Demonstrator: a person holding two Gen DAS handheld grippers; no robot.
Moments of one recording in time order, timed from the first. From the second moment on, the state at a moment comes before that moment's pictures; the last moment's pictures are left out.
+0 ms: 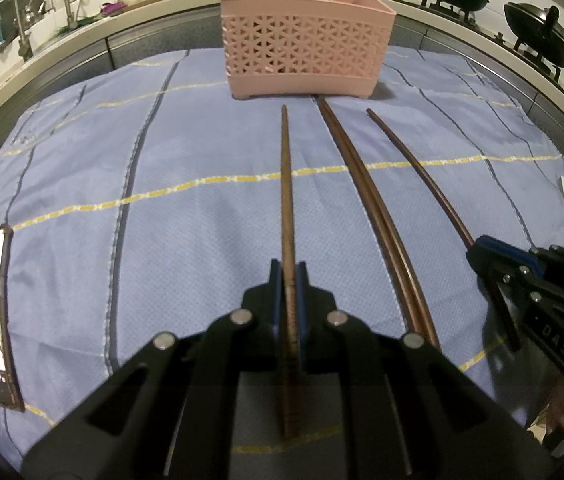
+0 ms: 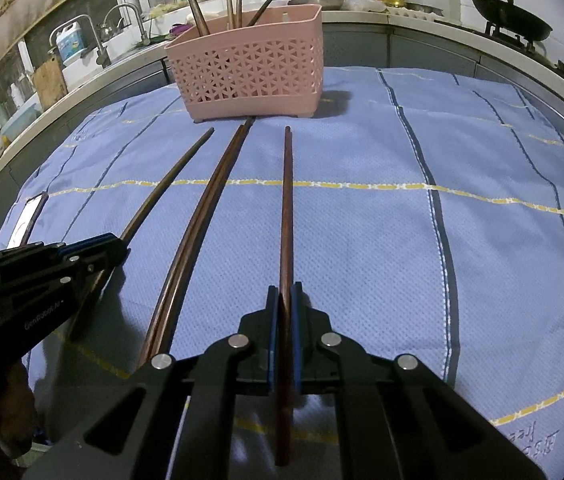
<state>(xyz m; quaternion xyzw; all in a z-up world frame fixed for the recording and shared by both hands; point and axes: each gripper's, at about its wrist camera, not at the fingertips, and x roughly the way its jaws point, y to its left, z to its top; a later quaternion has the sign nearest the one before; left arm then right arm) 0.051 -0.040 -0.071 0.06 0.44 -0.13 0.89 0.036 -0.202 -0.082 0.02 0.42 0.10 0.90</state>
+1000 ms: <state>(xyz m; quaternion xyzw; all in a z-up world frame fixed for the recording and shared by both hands) 0.050 -0.040 -0.072 0.06 0.44 -0.13 0.89 0.036 -0.202 -0.082 0.02 0.42 0.10 0.90</state>
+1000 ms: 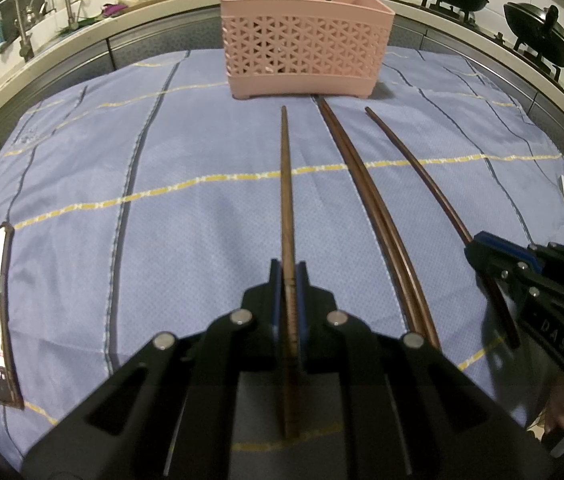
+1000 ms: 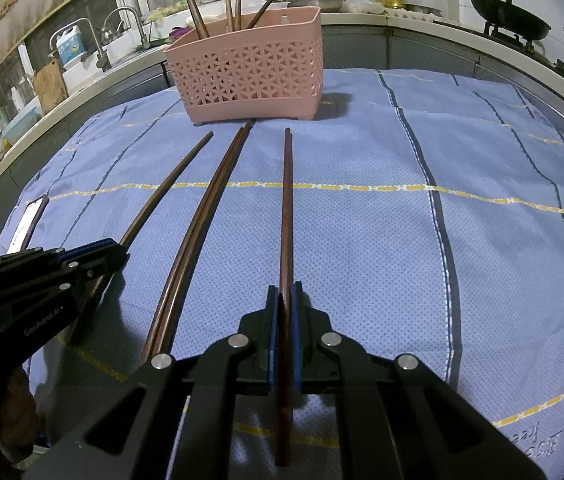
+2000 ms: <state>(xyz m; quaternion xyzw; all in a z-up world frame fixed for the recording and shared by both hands) 0.046 -0.042 -0.072 0.06 0.44 -0.13 0.89 0.033 -0.201 -0.083 0.02 0.42 0.10 0.90</state>
